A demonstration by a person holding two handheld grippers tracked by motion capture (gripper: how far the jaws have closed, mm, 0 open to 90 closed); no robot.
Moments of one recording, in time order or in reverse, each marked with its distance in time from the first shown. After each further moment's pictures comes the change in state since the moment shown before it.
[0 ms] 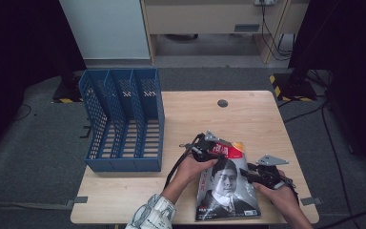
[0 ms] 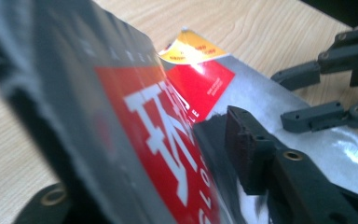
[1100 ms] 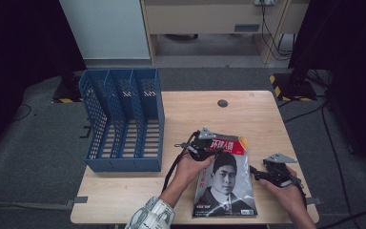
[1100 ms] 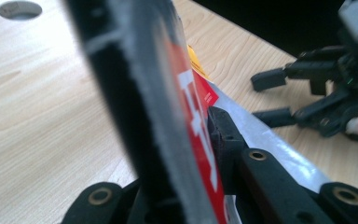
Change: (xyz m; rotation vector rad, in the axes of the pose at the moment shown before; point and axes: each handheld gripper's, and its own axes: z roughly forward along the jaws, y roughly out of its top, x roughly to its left) left arm -0.008 0.010 -0.033 -0.148 -0.016 -0.033; right arm -0.023 -0.005 -0.009 0.024 -0.190 0.063
